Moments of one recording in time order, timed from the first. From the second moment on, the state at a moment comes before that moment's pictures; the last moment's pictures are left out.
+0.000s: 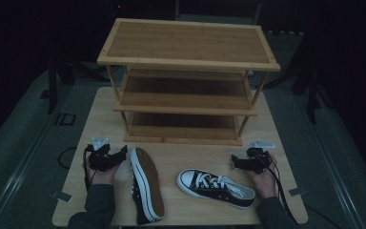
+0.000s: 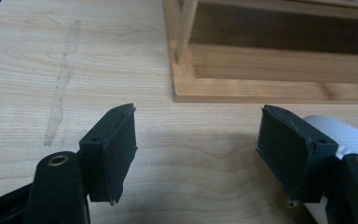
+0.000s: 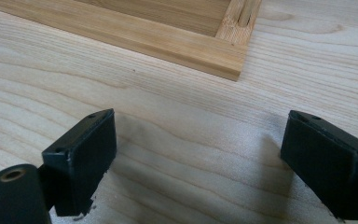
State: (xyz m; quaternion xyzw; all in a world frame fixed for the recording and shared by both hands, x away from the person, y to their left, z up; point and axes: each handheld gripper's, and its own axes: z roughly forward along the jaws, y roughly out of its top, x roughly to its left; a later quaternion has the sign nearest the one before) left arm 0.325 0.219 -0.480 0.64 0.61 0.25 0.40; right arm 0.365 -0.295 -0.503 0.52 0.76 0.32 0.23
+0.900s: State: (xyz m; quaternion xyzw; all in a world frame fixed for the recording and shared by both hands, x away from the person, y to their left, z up) left arm 0.272 0.205 -0.468 0.71 0.51 0.20 0.45; right arm 0.361 -0.298 -0.503 0.52 0.75 0.32 0.24
